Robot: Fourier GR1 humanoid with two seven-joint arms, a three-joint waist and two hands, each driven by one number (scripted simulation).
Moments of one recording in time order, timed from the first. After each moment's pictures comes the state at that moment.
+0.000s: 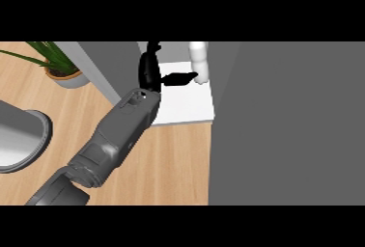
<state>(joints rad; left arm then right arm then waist) -1.13 0.02 -0.31 -0.22 0.43 0.76 -0.49 1.09 -0.49 0.36 -2.47 -0.05 0.14 -0.64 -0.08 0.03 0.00</state>
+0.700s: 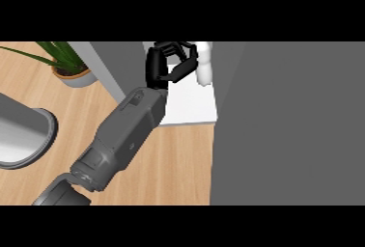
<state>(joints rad) -1.08 0.00 -0.25 -0.41 0.61 0.47 -0.68 1.08 -0.48 0.39 -2.49 -0.05 0.15 -0.60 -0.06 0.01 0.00</state>
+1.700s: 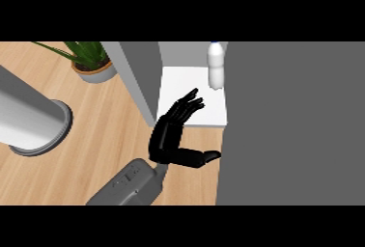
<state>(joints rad) -0.47 0.05 -0.66 -1.12 0.76 0.30 -0.56 1.12 -0.46 0.48 -2.50 -0.02 0.06 -0.58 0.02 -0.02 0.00</state>
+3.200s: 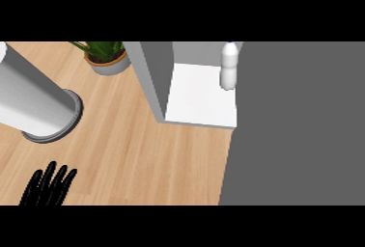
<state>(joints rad) 0.34 0.76 -0.53 -1.72 0.83 -0.06 -0.86 0.75 -0.72 0.68 -2.51 0.04 0.09 -0.35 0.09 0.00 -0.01</state>
